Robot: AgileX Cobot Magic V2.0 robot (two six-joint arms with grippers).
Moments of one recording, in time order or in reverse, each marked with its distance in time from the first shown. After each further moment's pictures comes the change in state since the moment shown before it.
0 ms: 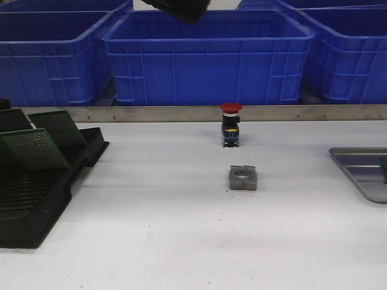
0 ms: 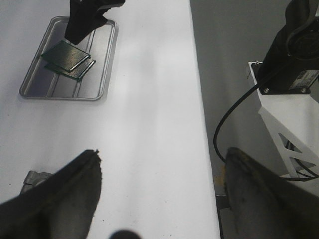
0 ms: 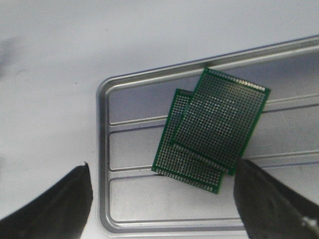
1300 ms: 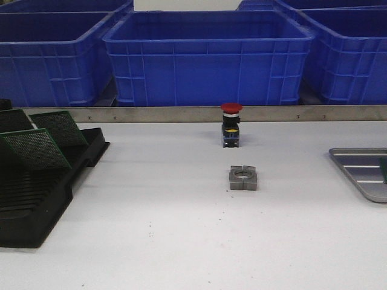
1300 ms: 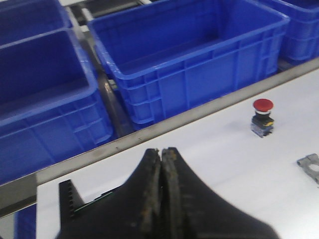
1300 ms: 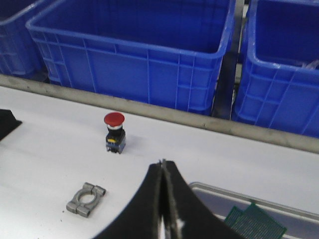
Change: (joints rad) left arm 0.369 -0.785 0.608 0.015 -0.793 -0.267; right arm 0.339 -0.909 0.345 0.075 -0.191 -0.211
